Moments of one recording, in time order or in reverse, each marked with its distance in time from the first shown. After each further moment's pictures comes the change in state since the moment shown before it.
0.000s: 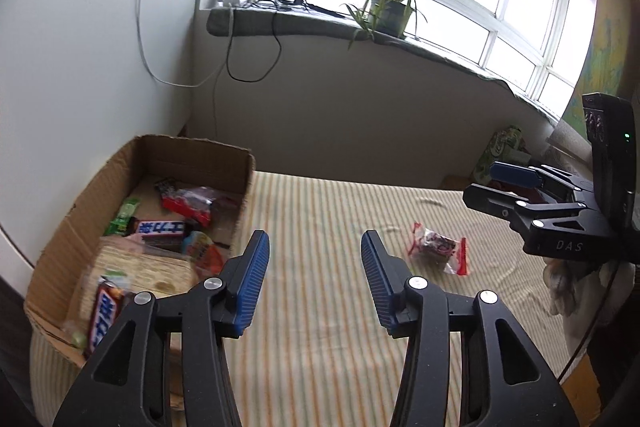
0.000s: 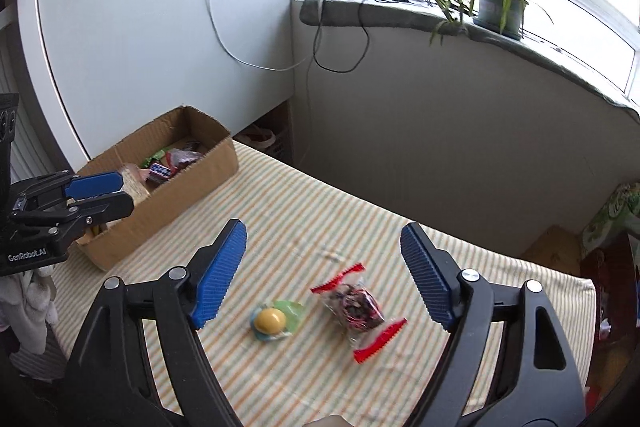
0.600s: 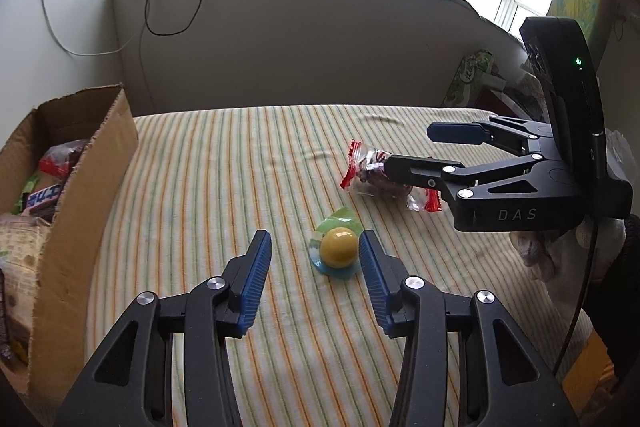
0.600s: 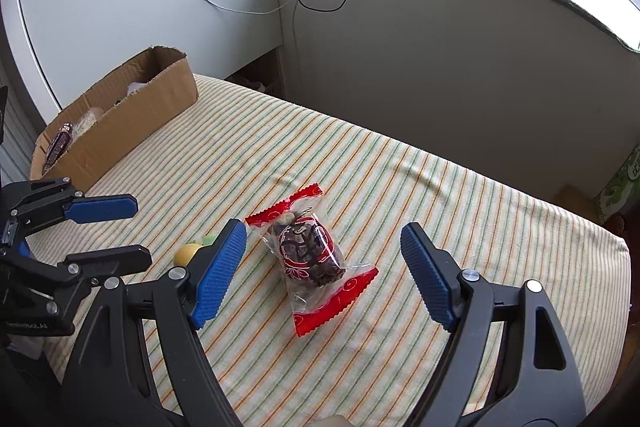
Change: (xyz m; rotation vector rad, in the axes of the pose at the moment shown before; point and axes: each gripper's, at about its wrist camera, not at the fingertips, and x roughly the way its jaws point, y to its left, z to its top) left arm 0.075 -0.072 -0.040 0.151 0.170 -0.073; right arm 0.060 -0.035 -0.051 0.001 0.104 0.045
